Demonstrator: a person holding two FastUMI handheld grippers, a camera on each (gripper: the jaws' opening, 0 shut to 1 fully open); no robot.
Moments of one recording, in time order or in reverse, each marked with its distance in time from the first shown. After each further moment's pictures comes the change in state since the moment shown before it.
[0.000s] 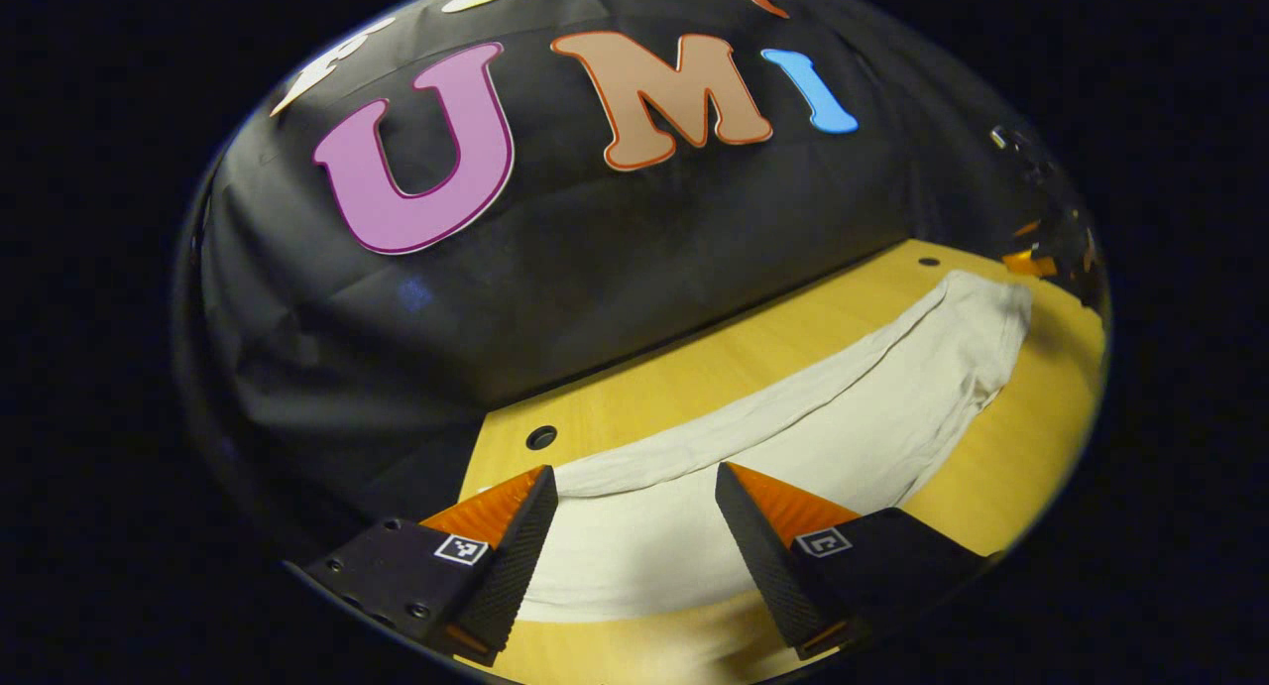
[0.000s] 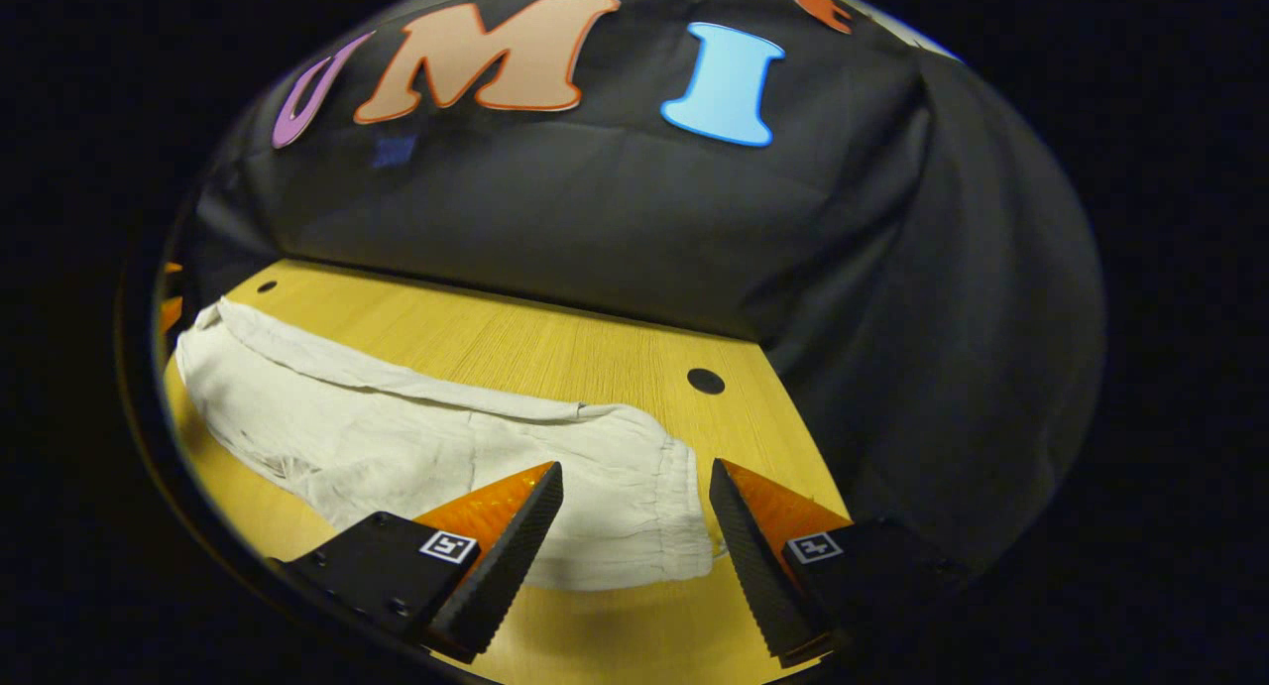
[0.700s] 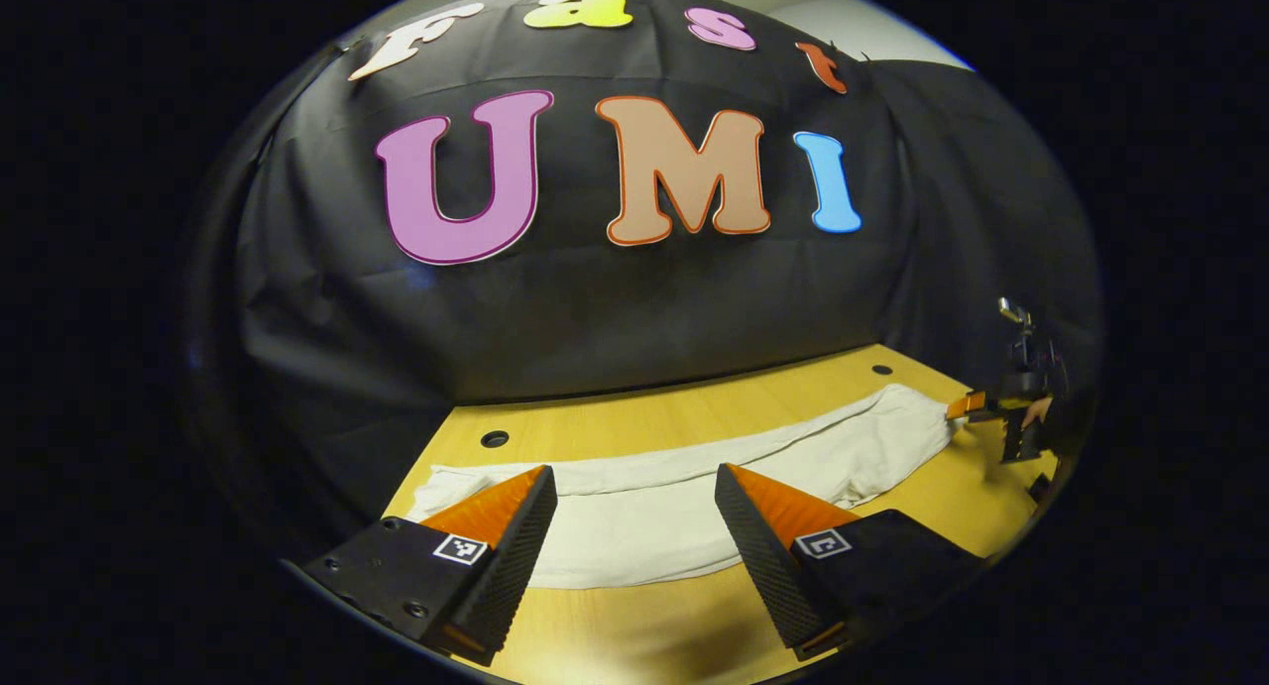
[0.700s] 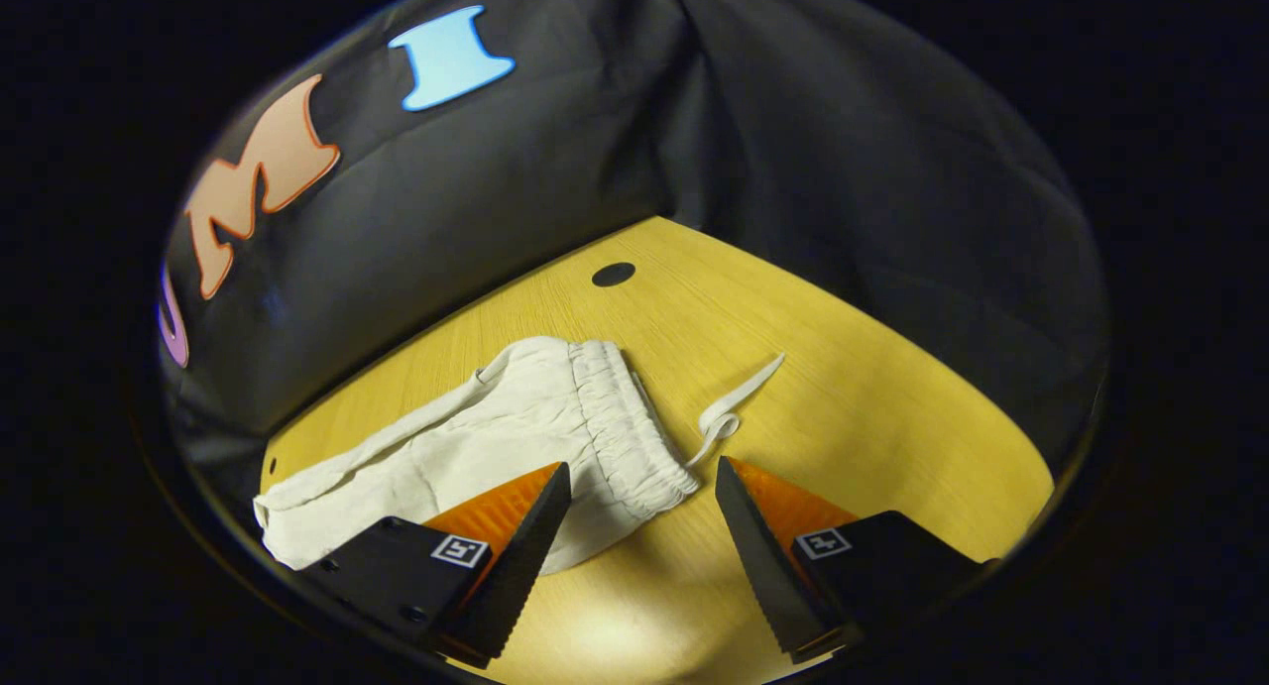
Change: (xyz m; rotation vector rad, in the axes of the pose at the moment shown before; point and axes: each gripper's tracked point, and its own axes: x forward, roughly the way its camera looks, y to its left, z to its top) left arm -0.067 -0.039 0.056 -0.231 -0.123 -0.022; right arm 0.019 0.002 -0.072 0.625 0.180 -0.055
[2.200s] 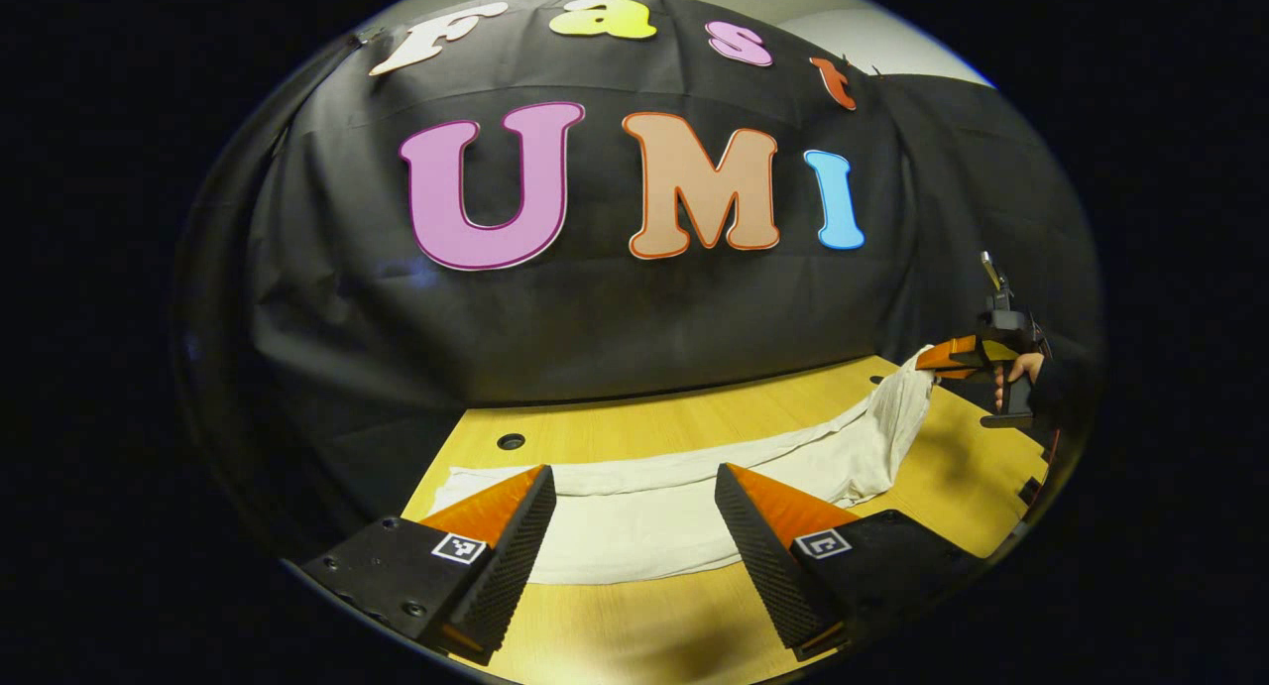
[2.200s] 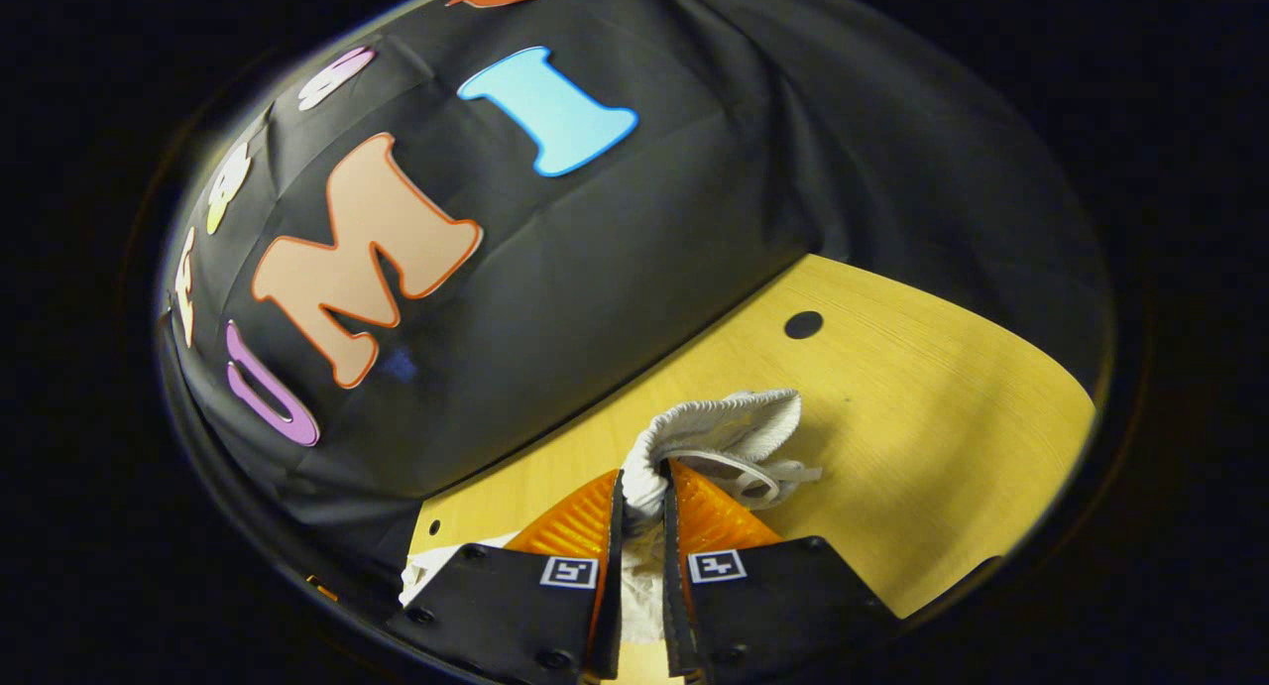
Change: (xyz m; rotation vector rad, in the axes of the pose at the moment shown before) left arm -0.027 0.045 0.006 -0.001 -0.013 0.010; right arm -0.089 0.180 0.071 0.090 -0.087 0.378
